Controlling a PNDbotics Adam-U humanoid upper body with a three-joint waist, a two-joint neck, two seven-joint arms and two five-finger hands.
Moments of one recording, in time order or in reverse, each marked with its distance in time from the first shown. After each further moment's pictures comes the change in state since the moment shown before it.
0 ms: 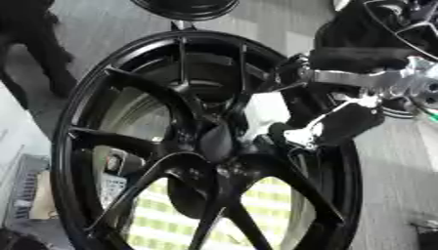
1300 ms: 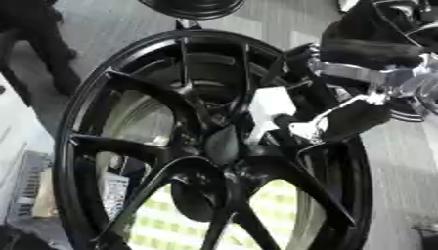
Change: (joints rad) left arm -0.007 -0.001 0.000 0.000 -0.010 0.006 -0.011; right arm 0.009 -0.009 -0.025 0.000 0.025 -0.025 -0.049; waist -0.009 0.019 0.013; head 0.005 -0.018
